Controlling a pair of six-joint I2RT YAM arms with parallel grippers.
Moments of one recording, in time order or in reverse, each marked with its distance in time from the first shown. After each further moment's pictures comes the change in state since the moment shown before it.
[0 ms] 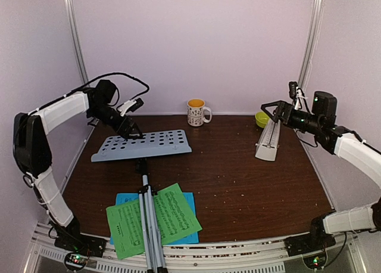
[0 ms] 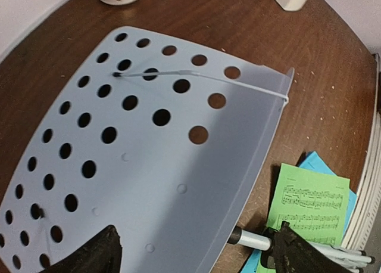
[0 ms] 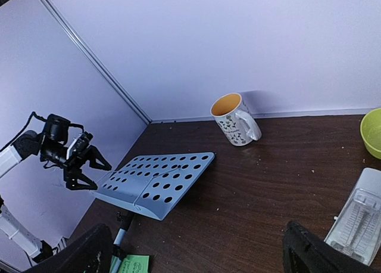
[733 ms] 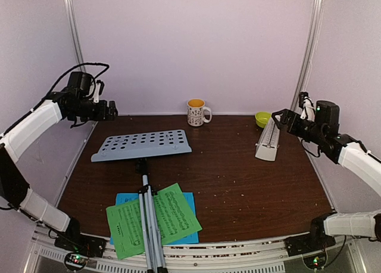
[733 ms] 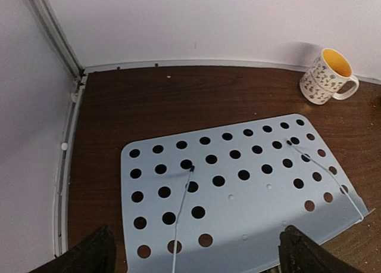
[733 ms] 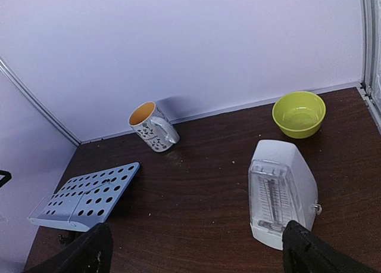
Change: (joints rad) left arm 0.038 -0.366 -0.215 0.254 -0.593 -0.607; right arm -0.003 -0.109 -0.094 -0.113 0.356 -0.033
